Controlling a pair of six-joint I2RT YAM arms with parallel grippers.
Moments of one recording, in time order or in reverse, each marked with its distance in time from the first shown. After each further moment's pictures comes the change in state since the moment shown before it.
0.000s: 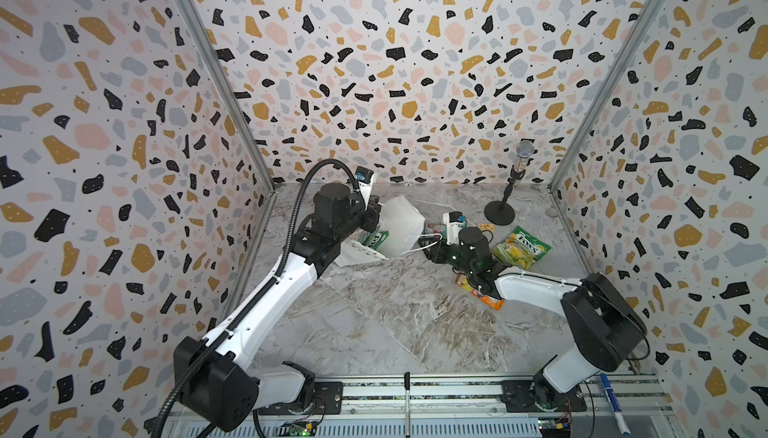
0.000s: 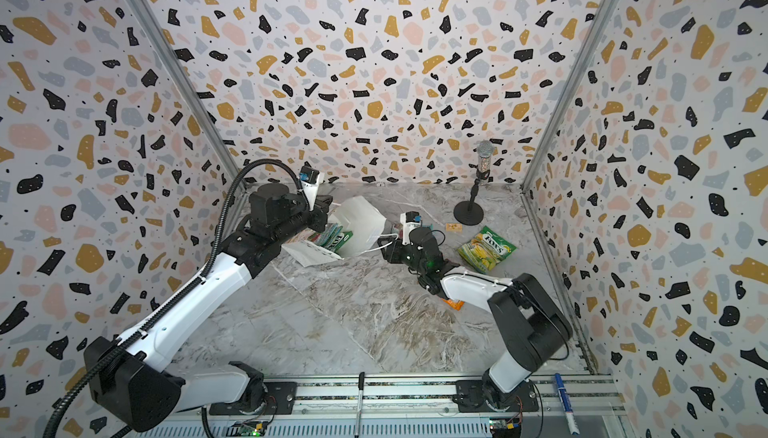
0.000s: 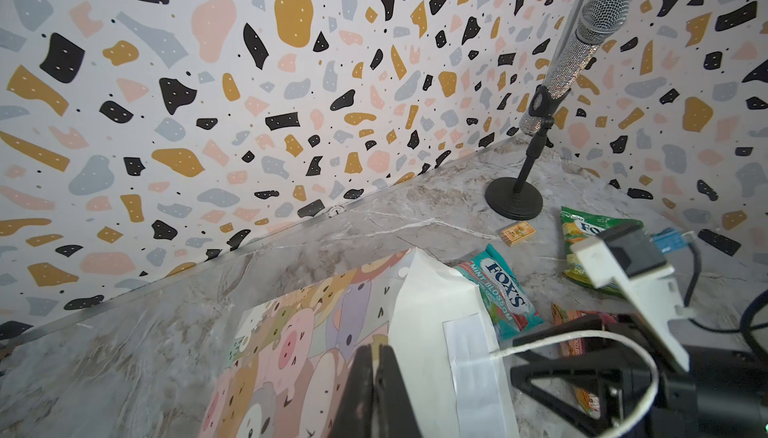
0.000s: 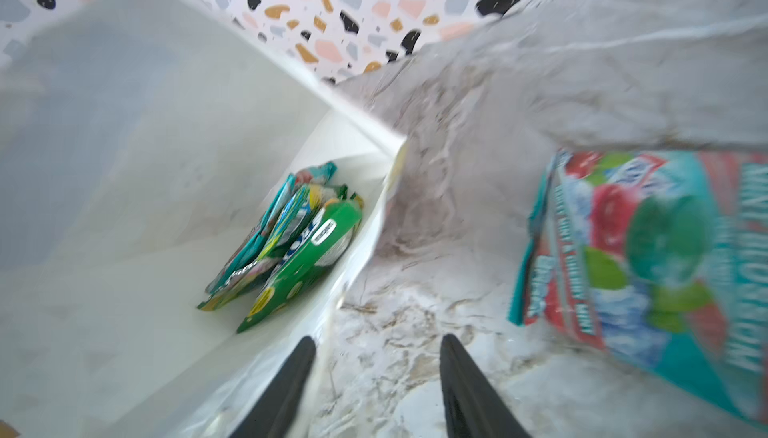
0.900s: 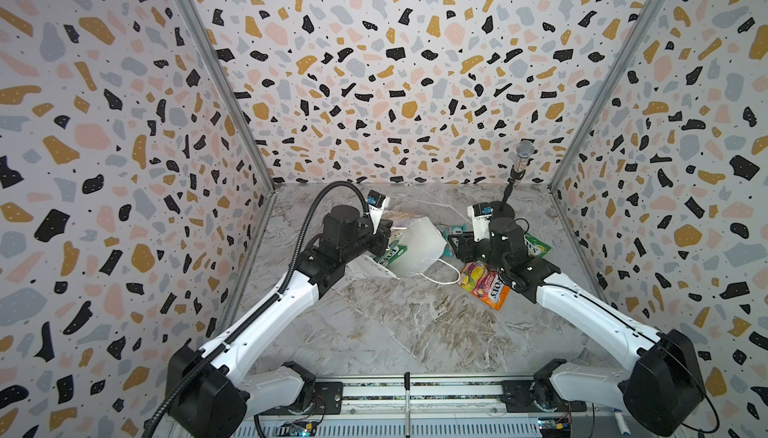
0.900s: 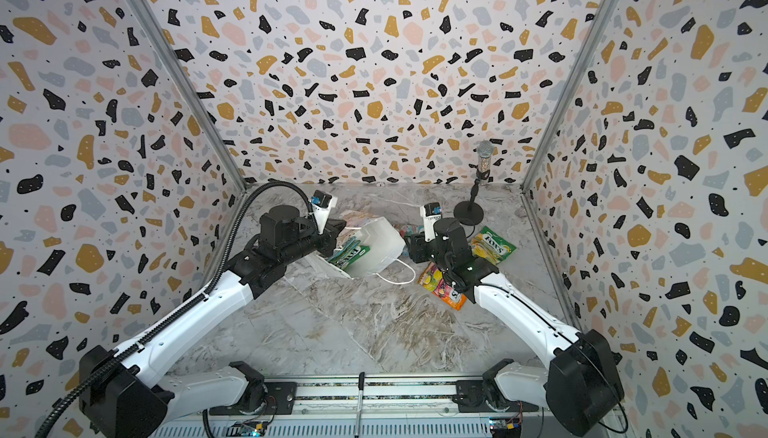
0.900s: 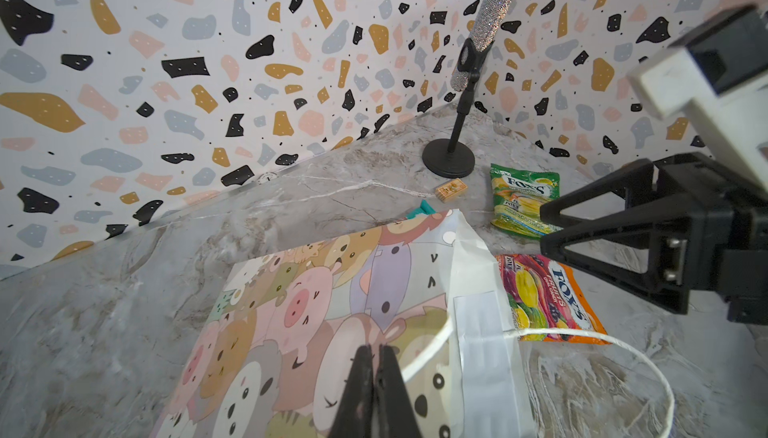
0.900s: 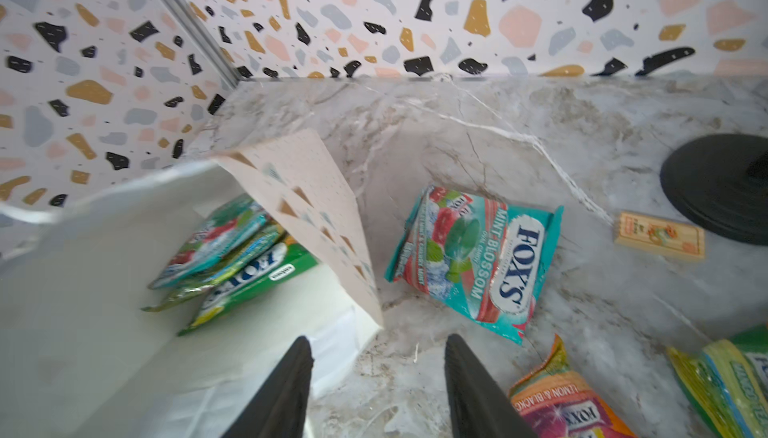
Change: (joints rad) left arm -0.094 -0.067 -0.157 0.027 0.056 -0.035; right arm -0.049 -0.312 0.094 -0.478 0.039 -0.304
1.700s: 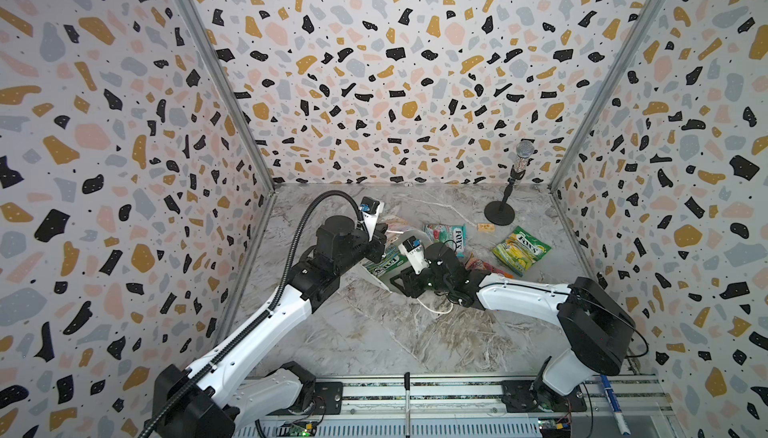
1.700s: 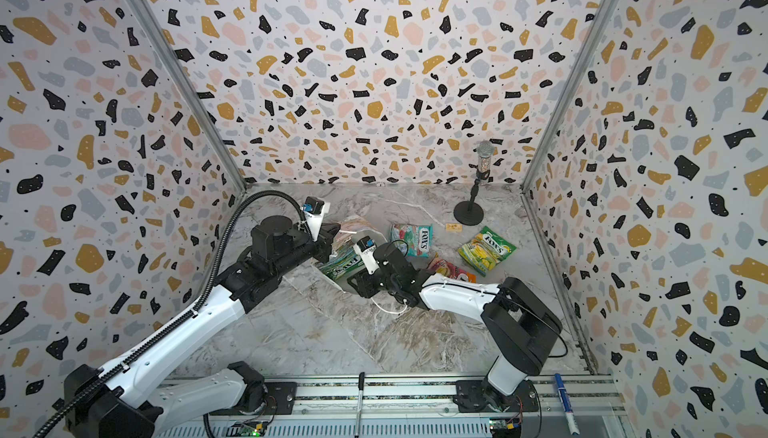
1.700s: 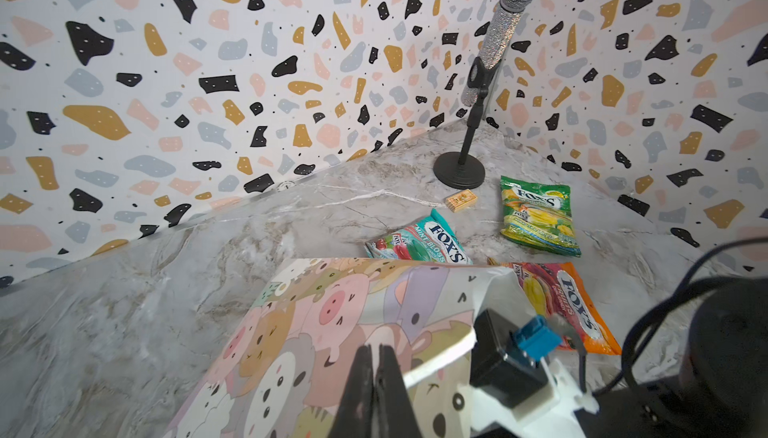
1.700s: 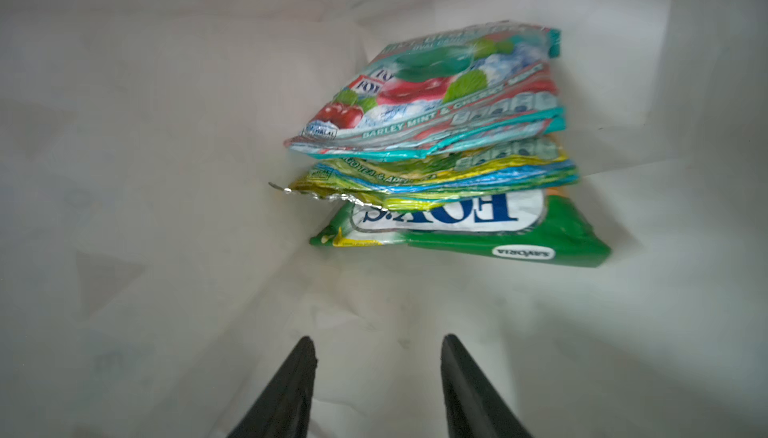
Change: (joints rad) left arm -0.018 -0.103 -0.079 0.041 -0.108 -0.022; right arm 0.325 0.417 0.014 0.252 -0.146 0.033
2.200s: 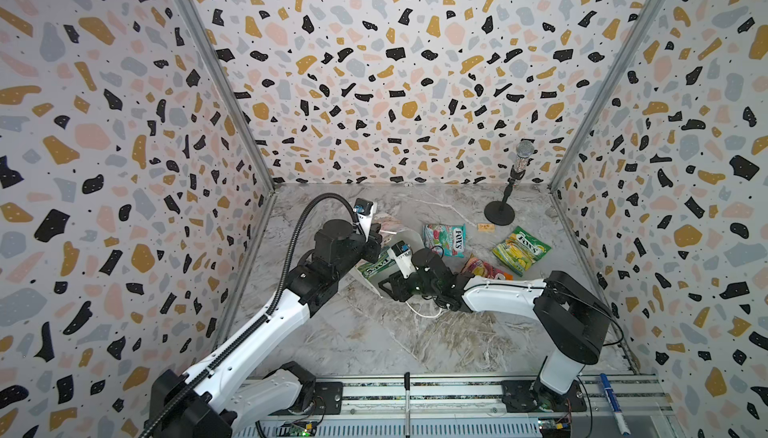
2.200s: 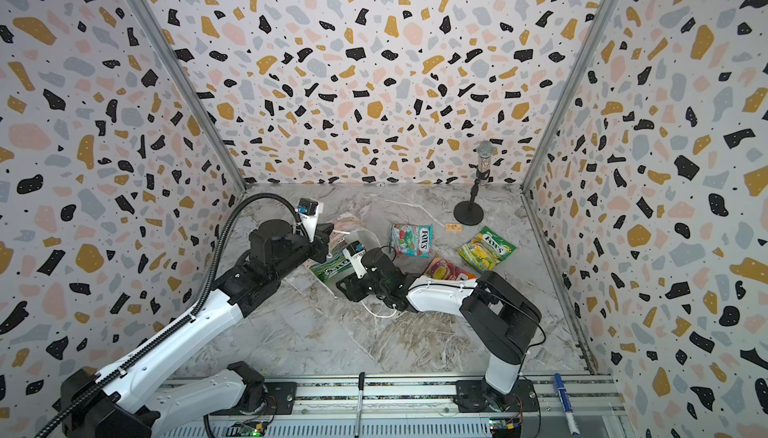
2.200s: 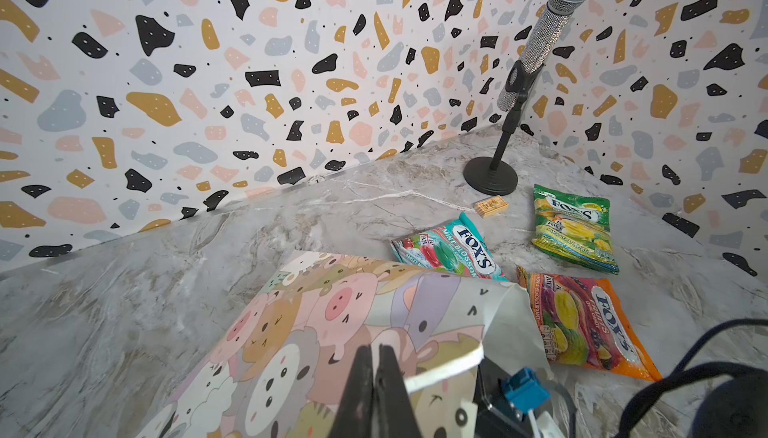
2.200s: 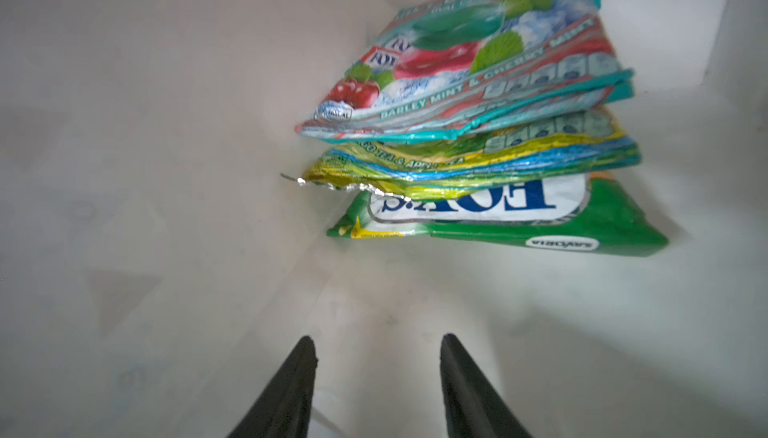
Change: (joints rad) left arm 0.000 -0.028 -0.032 0.011 -0.075 -0.020; right arm 0.037 0.081 0.035 0.111 0.025 0.107
